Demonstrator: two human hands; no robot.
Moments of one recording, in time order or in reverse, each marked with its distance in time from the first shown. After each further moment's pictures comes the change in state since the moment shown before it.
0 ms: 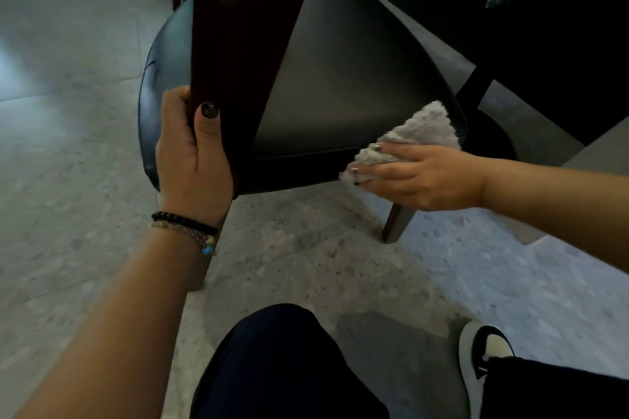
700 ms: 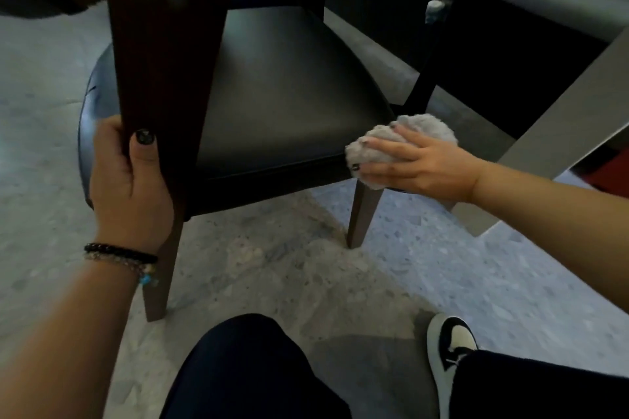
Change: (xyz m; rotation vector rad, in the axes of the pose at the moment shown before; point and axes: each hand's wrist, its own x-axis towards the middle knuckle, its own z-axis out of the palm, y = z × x) left_hand 0.003 -0.005 -0.005 0.032 -0.049 0.004; right_hand -0.072 0.003 -0.006 0.161 -0.060 0.311
